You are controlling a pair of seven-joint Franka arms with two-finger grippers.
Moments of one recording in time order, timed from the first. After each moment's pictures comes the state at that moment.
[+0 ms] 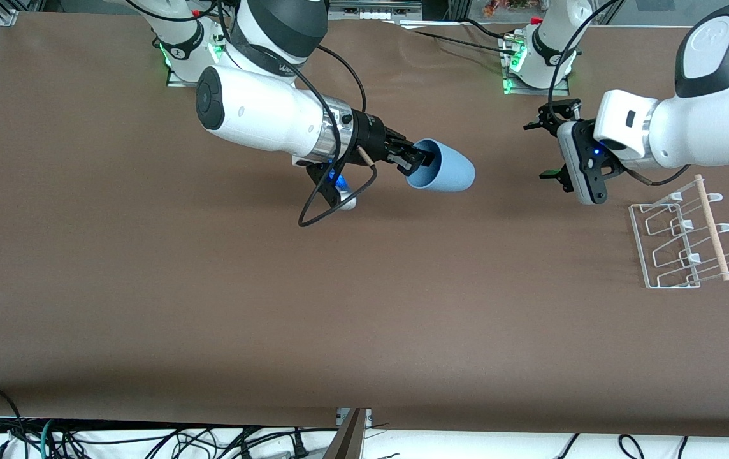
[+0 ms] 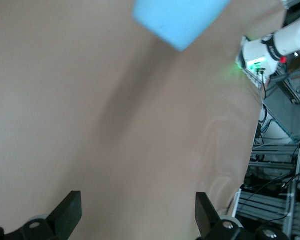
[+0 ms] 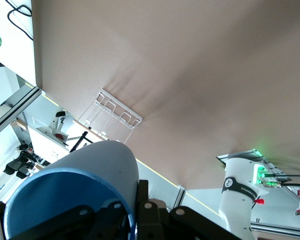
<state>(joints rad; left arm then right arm) -0.10 0.16 -0.04 -1.59 -0.52 1.46 0.94 0.57 0.56 0.15 -1.16 0.81 2.10 1.24</state>
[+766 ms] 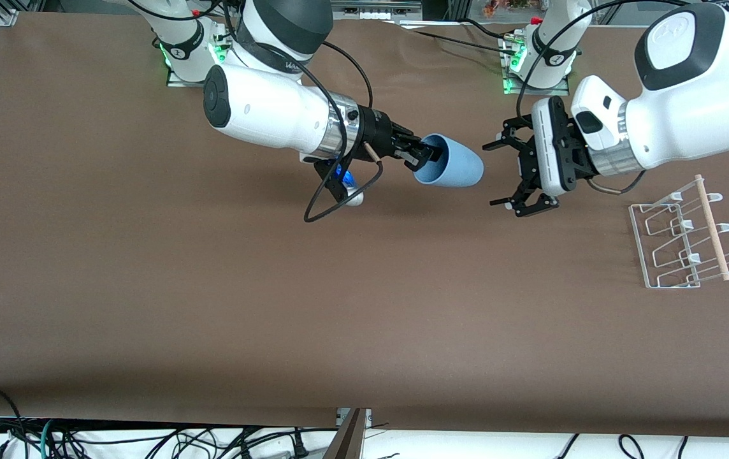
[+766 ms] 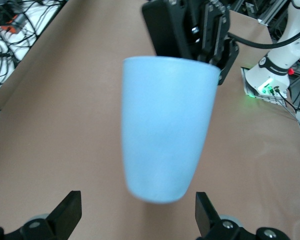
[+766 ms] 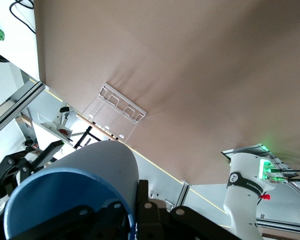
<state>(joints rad) -0.10 0.18 -0.17 -1.59 -0.67 1.78 1.24 0.58 0.57 0.17 -1.16 0.82 2.13 1.24</state>
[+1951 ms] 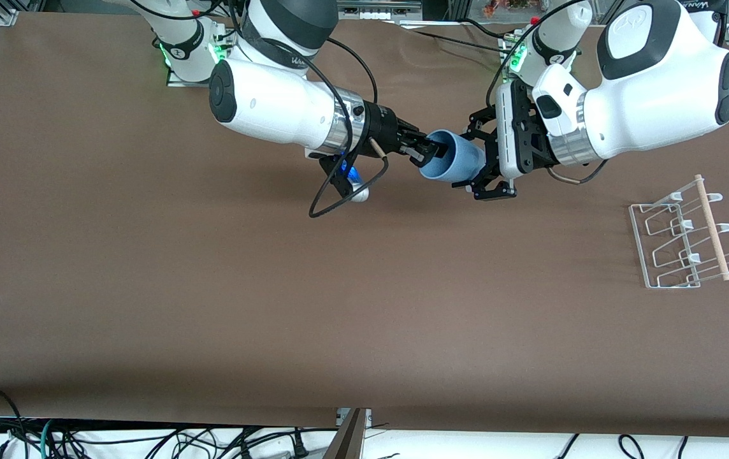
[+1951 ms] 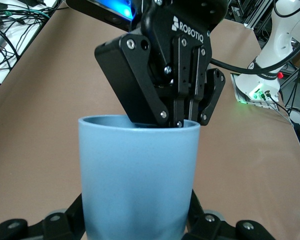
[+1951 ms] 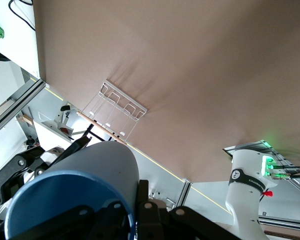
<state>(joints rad) -0.10 0.18 -0.24 -1.60 -0.70 1.83 1.25 0.59 0.57 0.17 -1.15 0.82 2.14 1.25</state>
